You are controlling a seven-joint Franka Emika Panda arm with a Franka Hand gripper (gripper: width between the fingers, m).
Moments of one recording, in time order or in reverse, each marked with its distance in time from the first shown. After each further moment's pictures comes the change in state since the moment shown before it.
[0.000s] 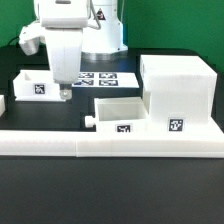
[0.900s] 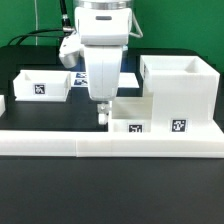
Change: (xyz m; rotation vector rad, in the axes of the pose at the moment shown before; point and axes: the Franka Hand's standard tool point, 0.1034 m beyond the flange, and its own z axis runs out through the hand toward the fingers) arm 0.057 0.047 -0.002 0.008 0.029 0.186
